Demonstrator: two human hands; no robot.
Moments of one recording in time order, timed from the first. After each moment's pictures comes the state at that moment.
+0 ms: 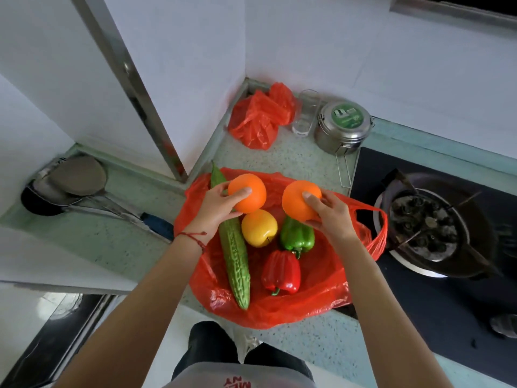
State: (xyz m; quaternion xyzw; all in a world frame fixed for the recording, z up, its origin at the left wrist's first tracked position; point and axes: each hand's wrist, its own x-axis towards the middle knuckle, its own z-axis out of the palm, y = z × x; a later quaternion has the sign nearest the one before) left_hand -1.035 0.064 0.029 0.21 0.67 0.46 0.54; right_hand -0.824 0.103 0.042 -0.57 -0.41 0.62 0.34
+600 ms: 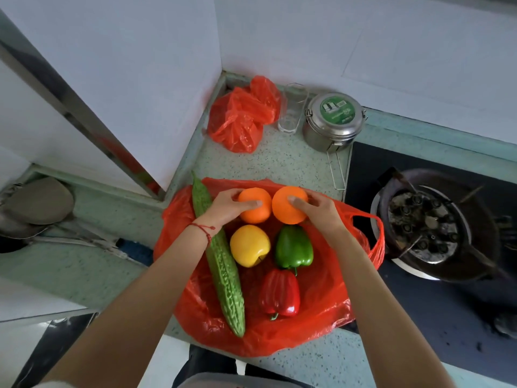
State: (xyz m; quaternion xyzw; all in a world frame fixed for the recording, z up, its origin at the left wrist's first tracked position) left_hand -1.026 0.130 -0.010 0.38 0.70 0.30 0.52; right_hand -0.829 0.153 0.010 -0.62 -0.47 0.57 0.27
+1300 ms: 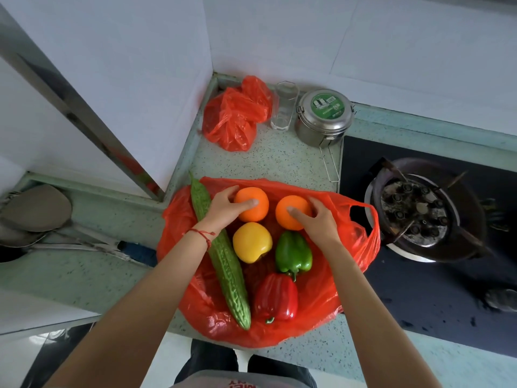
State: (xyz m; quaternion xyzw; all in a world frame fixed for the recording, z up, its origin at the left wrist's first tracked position) left_hand -1.031 0.117 -0.014 0.43 0.71 0.29 0.48; right_hand -0.821 0.117 -0.010 -0.70 -0.51 0.45 0.22
